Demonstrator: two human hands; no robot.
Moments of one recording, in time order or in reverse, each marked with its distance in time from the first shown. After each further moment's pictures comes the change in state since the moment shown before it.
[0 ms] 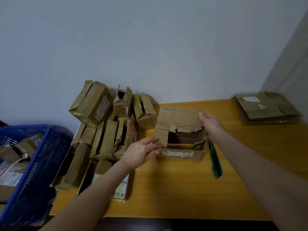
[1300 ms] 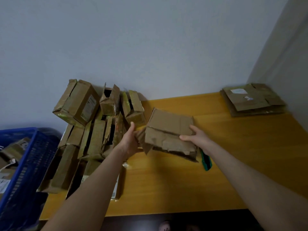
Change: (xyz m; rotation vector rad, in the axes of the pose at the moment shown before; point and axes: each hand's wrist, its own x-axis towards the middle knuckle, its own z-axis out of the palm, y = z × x) left_hand 0.050 0.001 0.012 -1.557 -0.085 -1.078; right_hand -0.016 0.063 -0.016 -0.149 -0.313 0.161
